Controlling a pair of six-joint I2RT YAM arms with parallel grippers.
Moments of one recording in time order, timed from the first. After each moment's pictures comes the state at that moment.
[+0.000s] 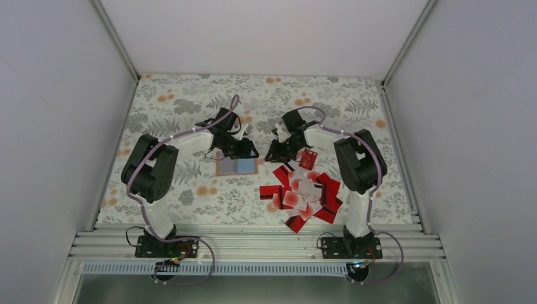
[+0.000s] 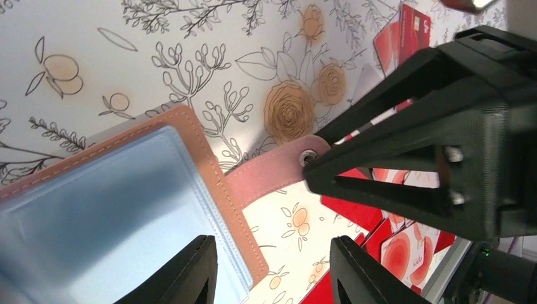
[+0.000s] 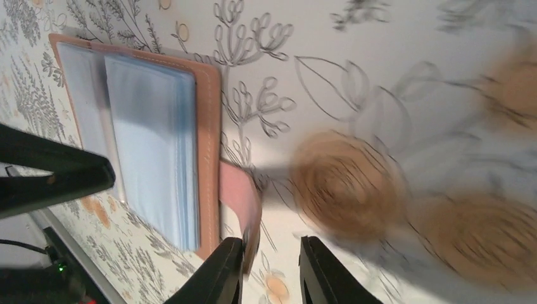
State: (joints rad) left arm -0.48 1.83 1.13 -0.42 0.58 -0.38; right arm 0.49 2.00 1.26 -0.52 -0.61 0.42
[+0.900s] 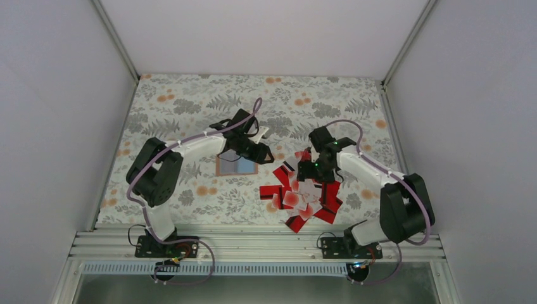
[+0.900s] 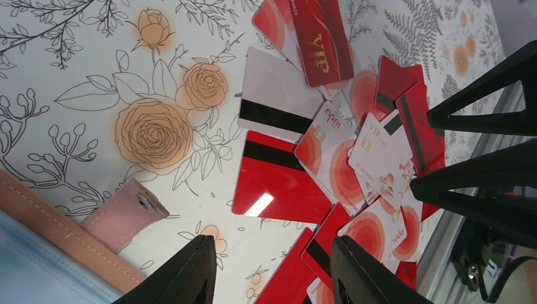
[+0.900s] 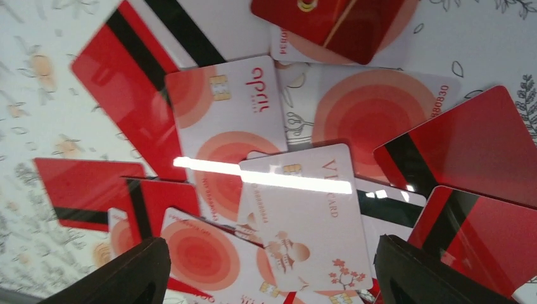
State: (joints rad) left arm -0.63 1.82 1.22 -0.44 0.57 -0.25; right arm 0.43 1.43 0.90 -0.86 -0.20 0.41
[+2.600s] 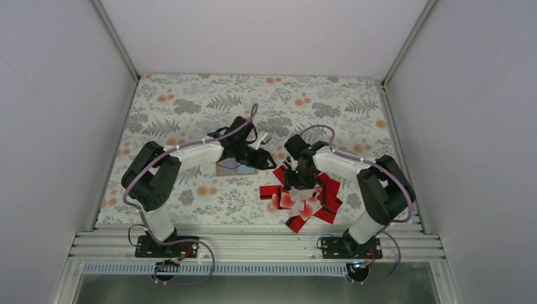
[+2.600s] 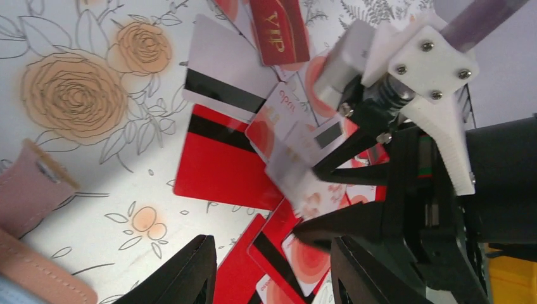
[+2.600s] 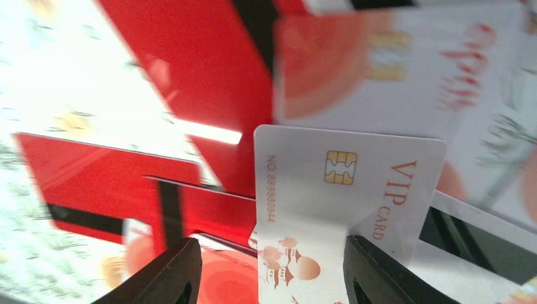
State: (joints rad) left arm -0.65 1.77 1.09 -0.29 0.65 -0.37; right arm 0.63 1.63 0.92 -0.80 -0.17 0.50
